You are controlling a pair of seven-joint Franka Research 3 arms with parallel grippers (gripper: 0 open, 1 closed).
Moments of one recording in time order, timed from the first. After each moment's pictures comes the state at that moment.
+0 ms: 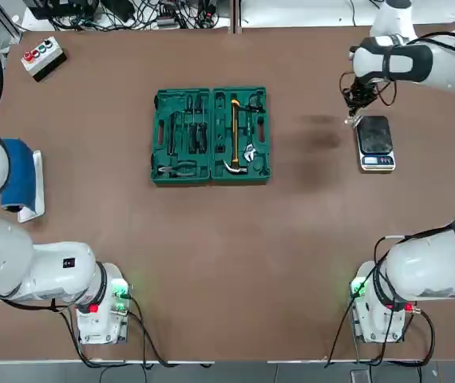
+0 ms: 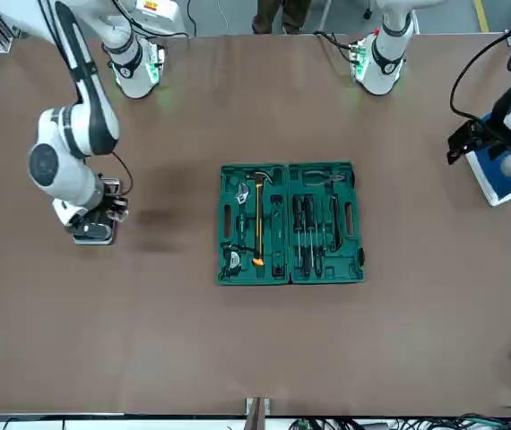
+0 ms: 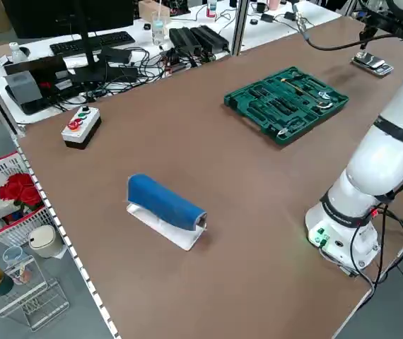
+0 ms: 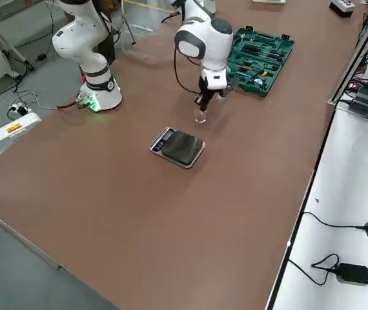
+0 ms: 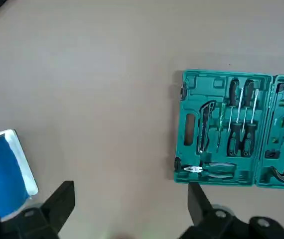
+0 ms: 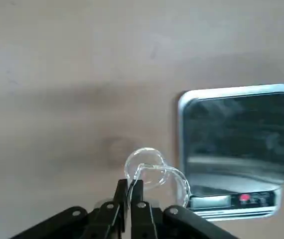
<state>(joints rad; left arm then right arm) 0.08 0.03 -0.19 -1.49 0.01 1.50 -0.16 -0.03 0.16 0.09 -2.20 -0.02 2.22 0.14</state>
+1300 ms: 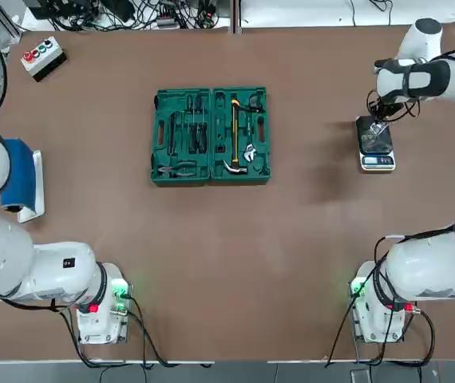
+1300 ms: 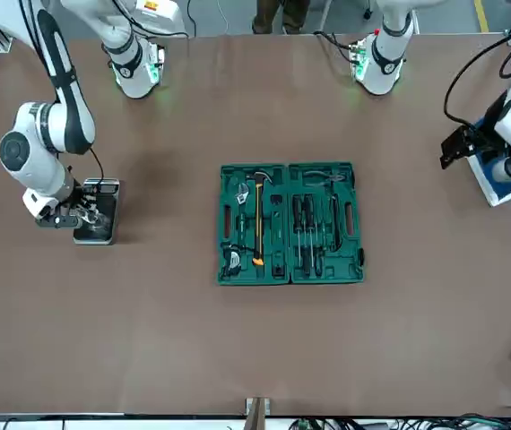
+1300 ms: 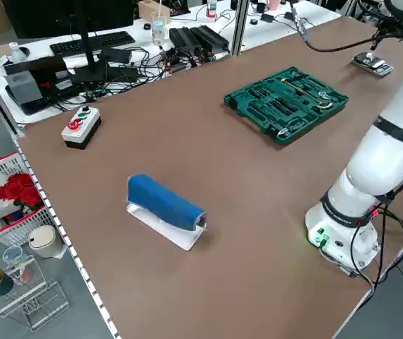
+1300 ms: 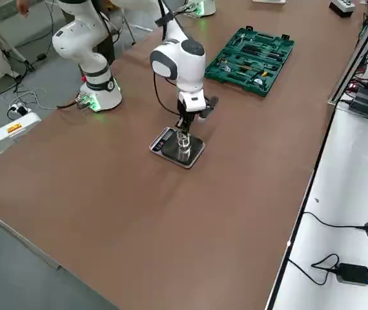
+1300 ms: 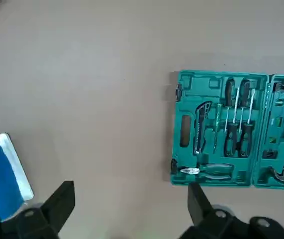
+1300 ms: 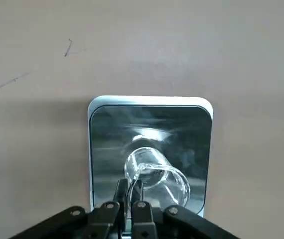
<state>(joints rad) 0.08 0.04 -0.22 -1.51 0.01 1.53 -0.16 -0.03 0.14 -0.08 -2.34 -0.12 2.43 -0.04</state>
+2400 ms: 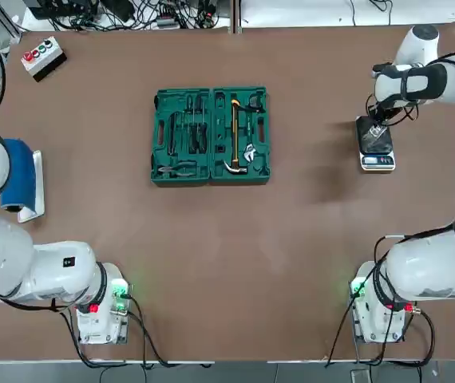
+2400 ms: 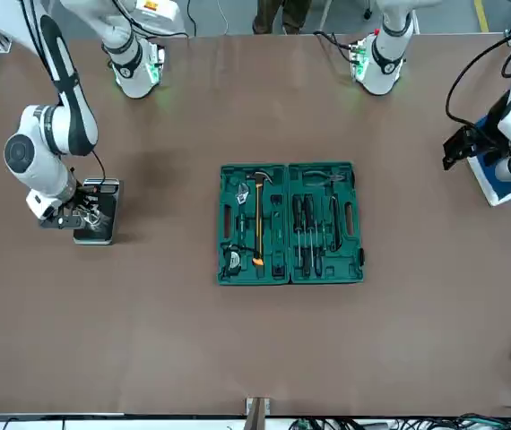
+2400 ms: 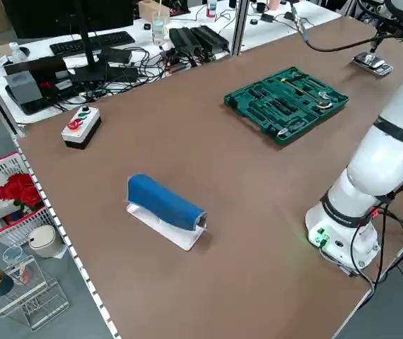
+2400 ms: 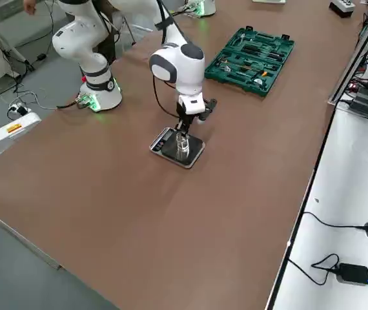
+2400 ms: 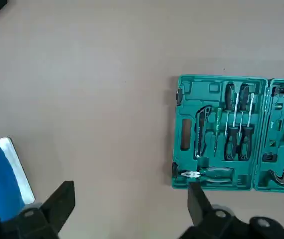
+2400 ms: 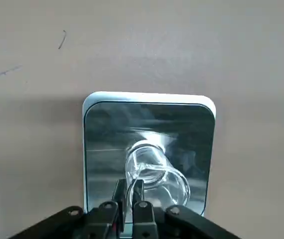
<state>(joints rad) 0.10 0.04 -0.22 -1.50 0.01 1.53 -0.15 -0.03 0.16 -0.08 -2.35 -0.14 2.46 -0.05</state>
